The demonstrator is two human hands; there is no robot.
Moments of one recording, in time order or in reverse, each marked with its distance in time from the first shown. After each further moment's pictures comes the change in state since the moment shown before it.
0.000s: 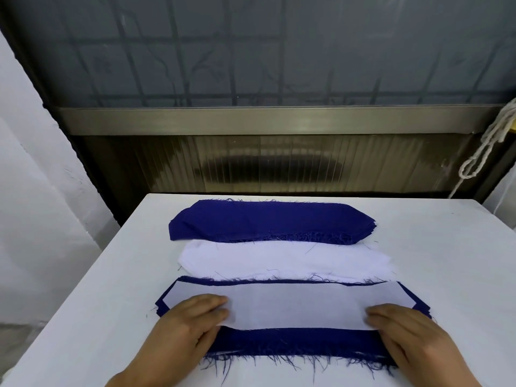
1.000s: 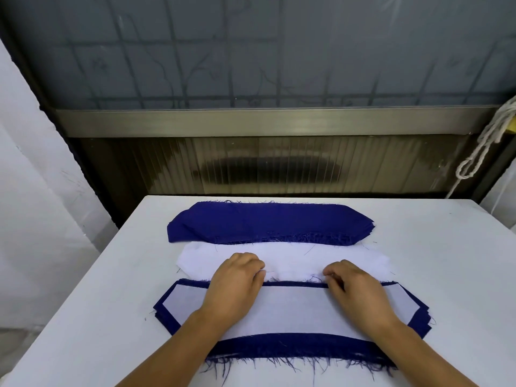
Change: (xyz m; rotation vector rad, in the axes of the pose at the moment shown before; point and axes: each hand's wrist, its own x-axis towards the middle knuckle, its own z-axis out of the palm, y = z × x) left_hand 0.099 0.011 0.056 -0.014 -0.060 -0.247; right_hand 0.071 -0.006 0.061 0.137 -0.348 0.540
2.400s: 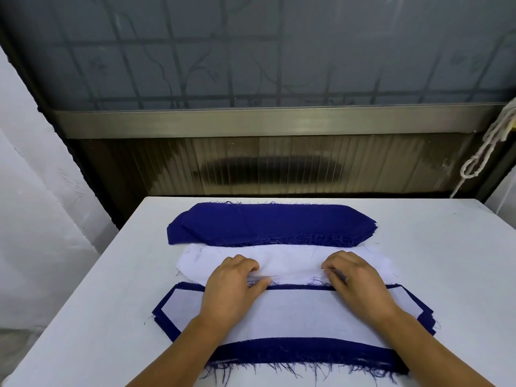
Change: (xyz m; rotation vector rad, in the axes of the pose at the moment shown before) left_hand -0.002 -0.001 0.001 -0.040 0.047 -0.166; right_hand 0.020 0.005 -0.006 0.022 0.014 -0.199
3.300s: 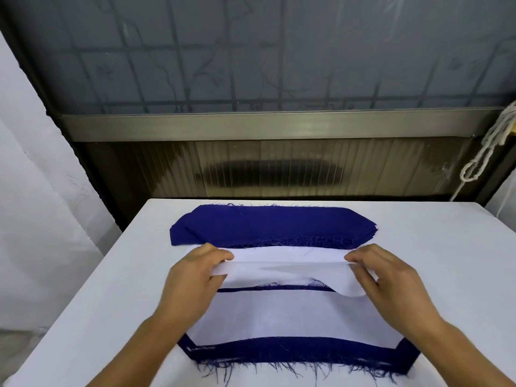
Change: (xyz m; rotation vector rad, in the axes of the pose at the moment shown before) left_hand -0.014 -0.004 -0.088 -0.030 0.105 0.051; right_hand -0.021 -0.029 -0.063 0.007 0.213 -0.075
